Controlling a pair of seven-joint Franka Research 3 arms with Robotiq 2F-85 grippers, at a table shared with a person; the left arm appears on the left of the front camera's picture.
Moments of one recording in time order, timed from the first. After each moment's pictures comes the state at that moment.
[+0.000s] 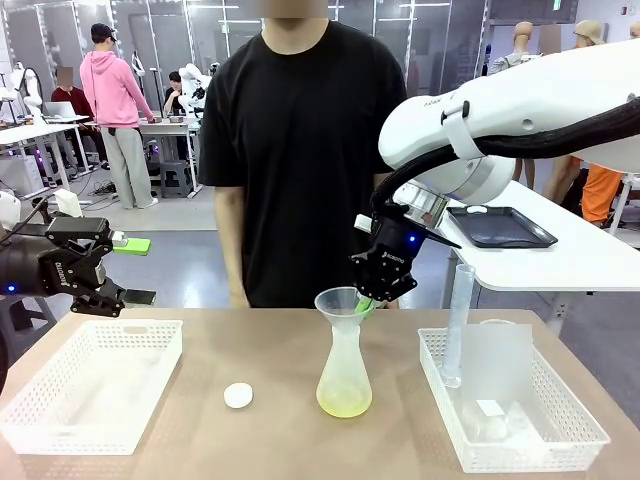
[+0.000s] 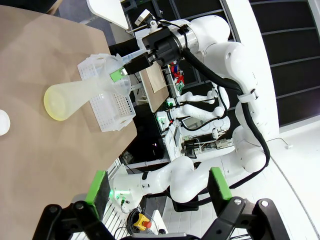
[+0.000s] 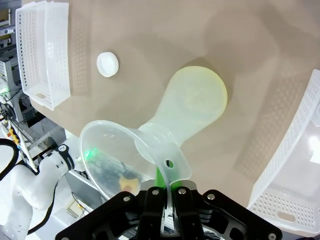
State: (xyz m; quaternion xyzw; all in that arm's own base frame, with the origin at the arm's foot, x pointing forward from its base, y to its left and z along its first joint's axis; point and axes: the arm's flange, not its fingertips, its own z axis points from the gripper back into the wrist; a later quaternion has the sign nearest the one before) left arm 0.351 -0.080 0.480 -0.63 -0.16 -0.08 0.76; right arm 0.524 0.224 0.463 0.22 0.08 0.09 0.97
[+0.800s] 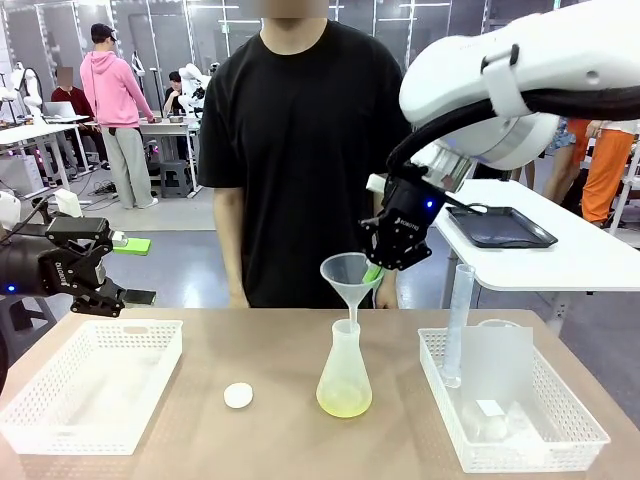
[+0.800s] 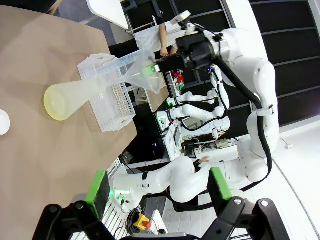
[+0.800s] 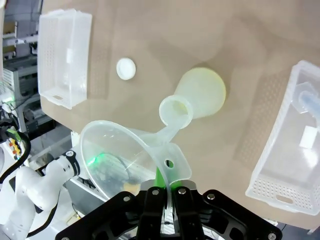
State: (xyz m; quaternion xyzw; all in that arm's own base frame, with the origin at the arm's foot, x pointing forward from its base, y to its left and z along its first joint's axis) left arm 0.351 -0.080 0.479 -0.63 -0.16 -0.08 0.76; right arm 0.487 0.208 0.546 0.22 0.00 0.08 0.97
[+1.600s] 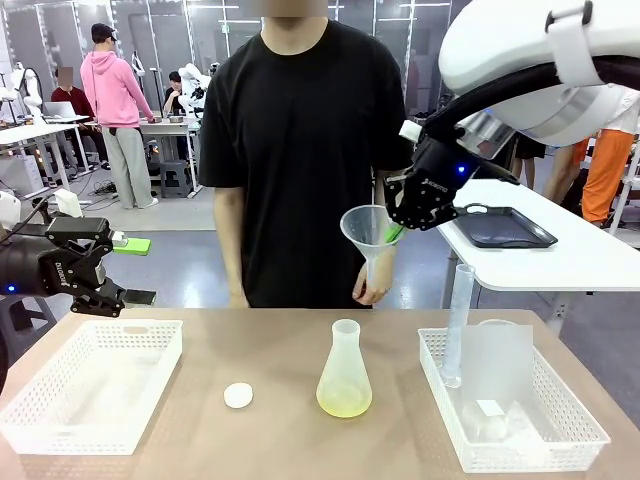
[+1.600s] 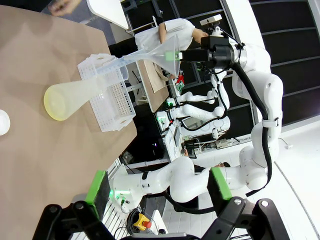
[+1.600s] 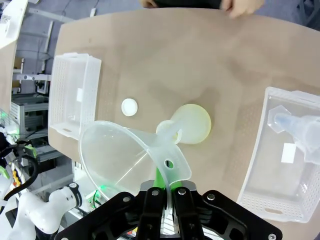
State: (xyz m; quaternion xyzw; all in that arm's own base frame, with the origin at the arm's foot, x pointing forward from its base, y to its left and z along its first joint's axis) left arm 0.351 -0.080 0.479 -0.63 -0.16 -0.08 0.76; right arm 0.463 0.172 0.594 0.23 -0.12 0.05 0.96
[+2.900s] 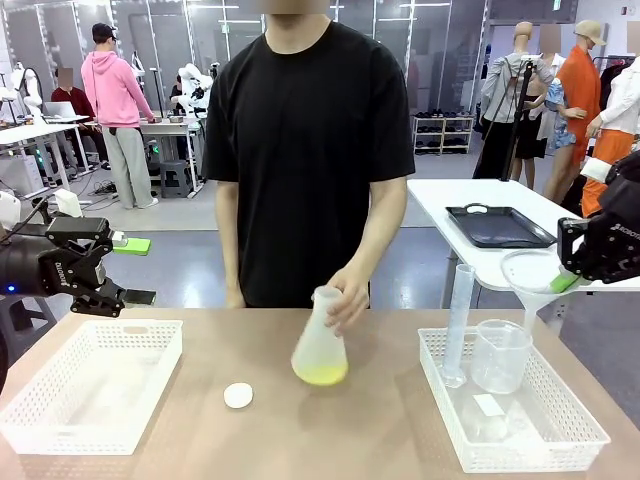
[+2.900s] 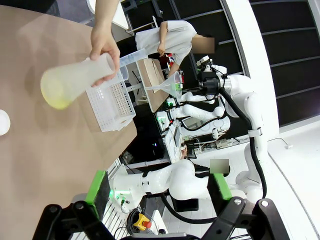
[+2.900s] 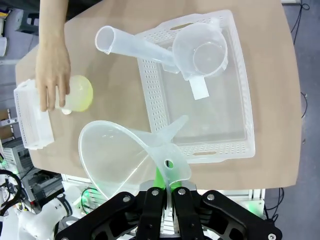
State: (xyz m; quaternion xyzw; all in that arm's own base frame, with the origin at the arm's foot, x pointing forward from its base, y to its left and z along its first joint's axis) left arm 0.351 -0.080 0.479 -0.63 -0.16 -0.08 0.76; right arm 0.370 -0.026 0.560 0.19 -0.10 -0.11 0.97
